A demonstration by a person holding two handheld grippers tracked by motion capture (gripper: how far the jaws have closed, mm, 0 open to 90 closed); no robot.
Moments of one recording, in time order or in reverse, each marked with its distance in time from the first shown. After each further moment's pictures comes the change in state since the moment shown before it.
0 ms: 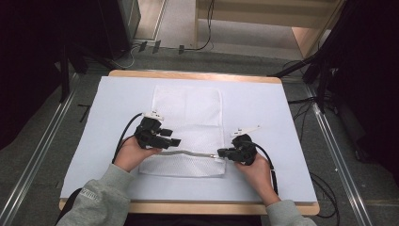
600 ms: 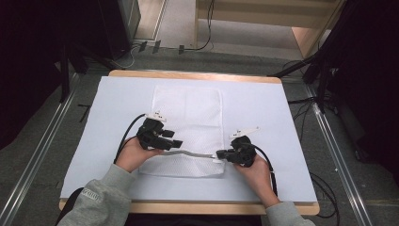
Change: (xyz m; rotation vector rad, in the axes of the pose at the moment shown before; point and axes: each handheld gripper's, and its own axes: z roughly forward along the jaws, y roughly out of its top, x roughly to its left) left arm -0.004 0.000 0.005 0.017 -0.002 0.013; right arm 0.005 0.000 0.000 -0.008 0.002 -0.006
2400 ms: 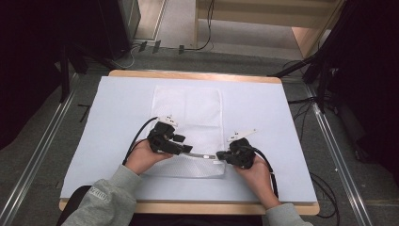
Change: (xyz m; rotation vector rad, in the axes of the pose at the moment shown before) left arm -0.022 0.008 0.025 0.027 -0.075 0.047; right arm 0.009 -0.002 0.000 0.022 -0.050 -0.095
